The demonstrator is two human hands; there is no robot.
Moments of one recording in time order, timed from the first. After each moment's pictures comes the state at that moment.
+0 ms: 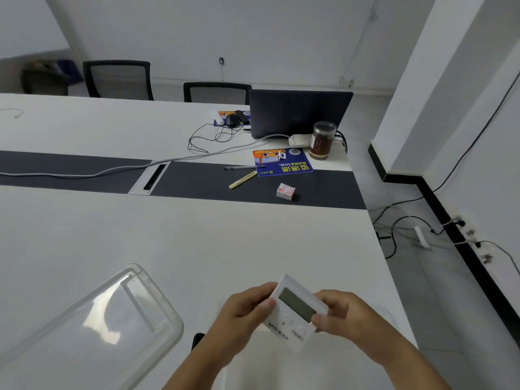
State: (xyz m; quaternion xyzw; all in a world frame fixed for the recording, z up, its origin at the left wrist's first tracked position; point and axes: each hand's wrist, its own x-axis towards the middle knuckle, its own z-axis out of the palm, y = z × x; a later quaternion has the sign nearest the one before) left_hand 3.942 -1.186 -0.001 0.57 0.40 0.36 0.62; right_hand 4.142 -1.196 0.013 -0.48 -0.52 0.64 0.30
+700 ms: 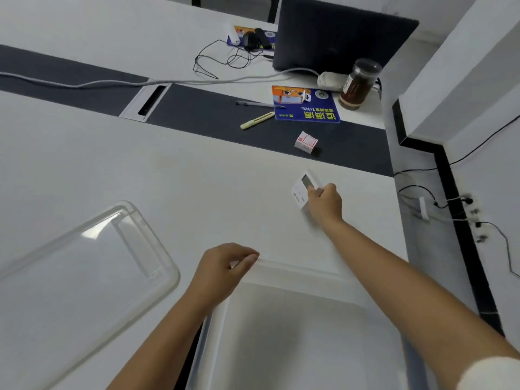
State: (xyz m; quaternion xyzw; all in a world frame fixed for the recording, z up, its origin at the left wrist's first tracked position) left_hand 3.910 -1.148 -0.053 0.61 0.61 0.30 0.40; right_hand 4.096 -1.020 -0.067 -0.77 -0.46 0.33 0.30
